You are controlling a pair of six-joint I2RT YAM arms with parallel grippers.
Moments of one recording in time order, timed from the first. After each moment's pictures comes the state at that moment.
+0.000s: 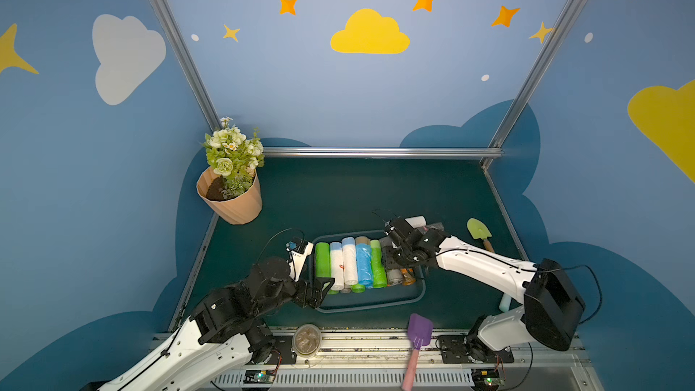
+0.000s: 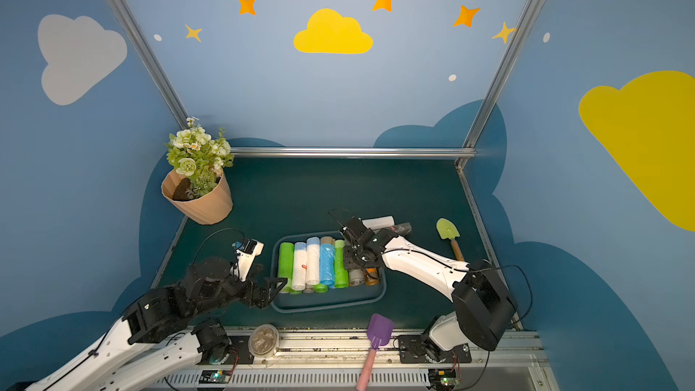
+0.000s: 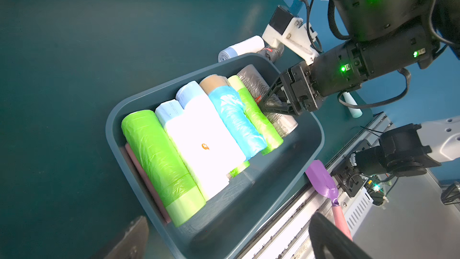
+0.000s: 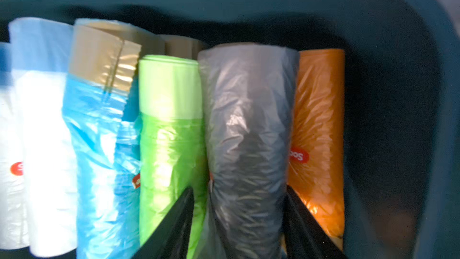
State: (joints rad) left arm -0.88 0.52 0.72 -0.82 -0.05 -0.46; right arm 0.87 1.47 0.97 -0.67 0.03 0.65
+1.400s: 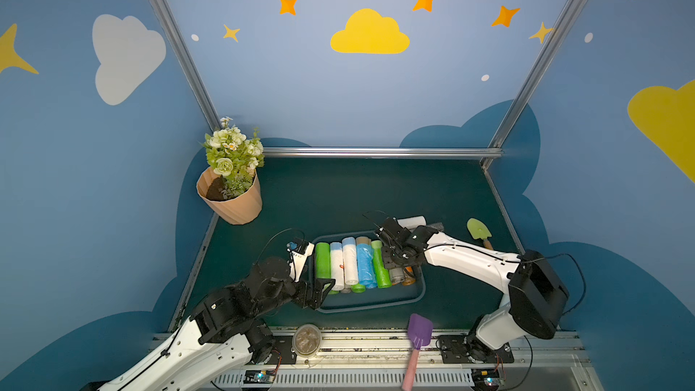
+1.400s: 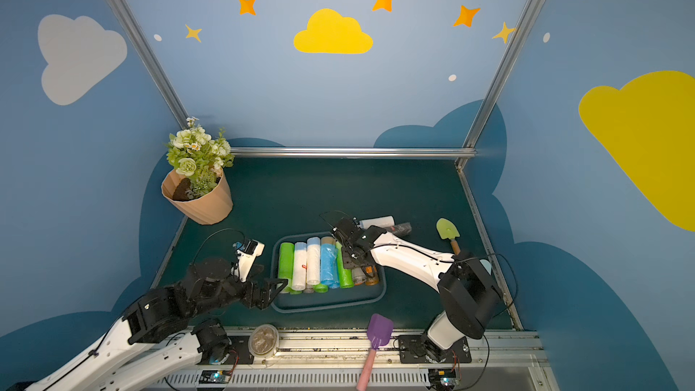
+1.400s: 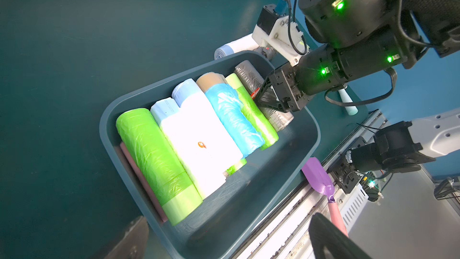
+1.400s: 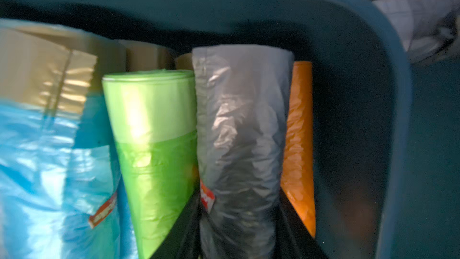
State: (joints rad) left arm -0.88 0.52 0.72 -0.82 -0.03 -0.46; right arm 0.90 1.56 1.05 -0.77 0.18 0.65
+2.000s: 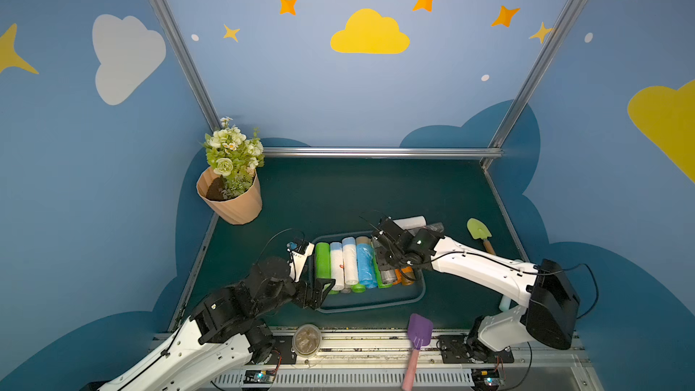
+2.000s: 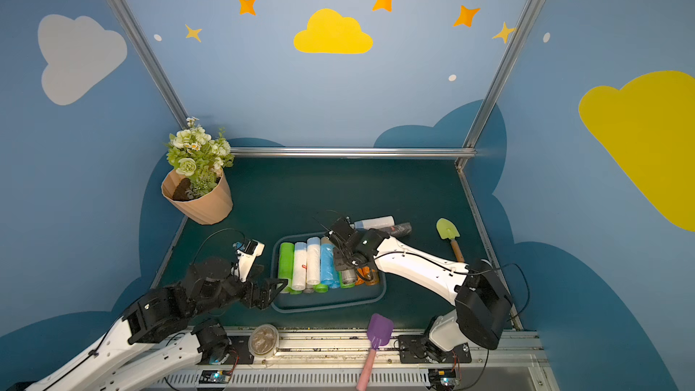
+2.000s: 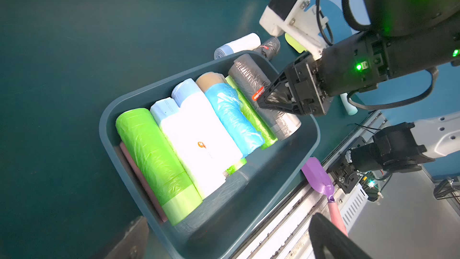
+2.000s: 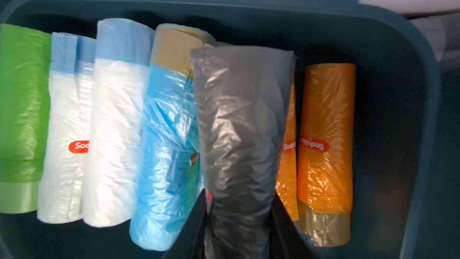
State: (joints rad) left arm -0.88 0.52 0.72 -0.82 -0.03 -0.46; right arm 0.98 1.50 1.09 -0.76 0.14 0.70
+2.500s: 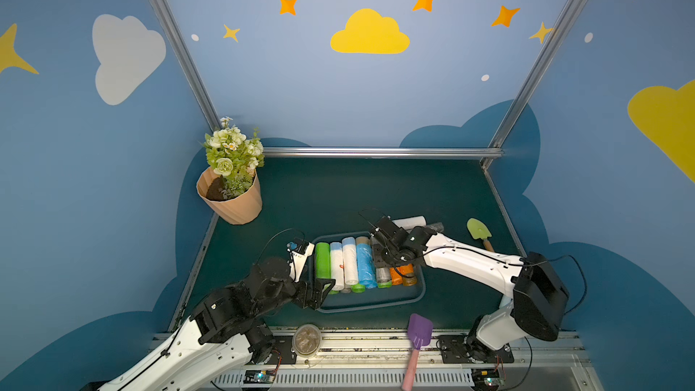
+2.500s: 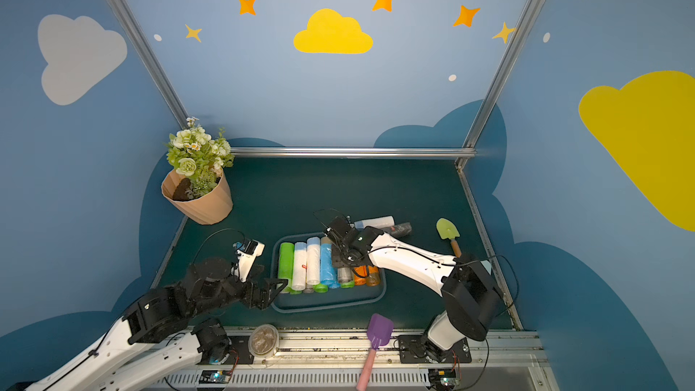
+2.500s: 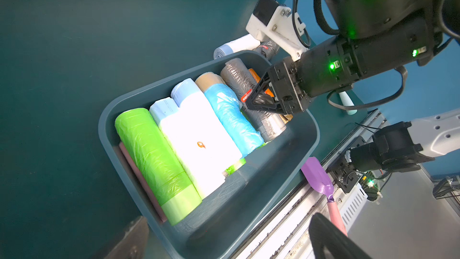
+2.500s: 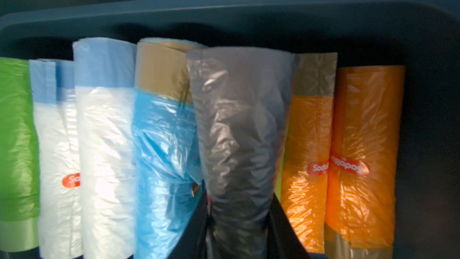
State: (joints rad) left arm -0.88 0.52 0.72 -0.82 -0.03 -0.46; right arm 0.94 1.56 1.09 -0.70 0.09 0.79
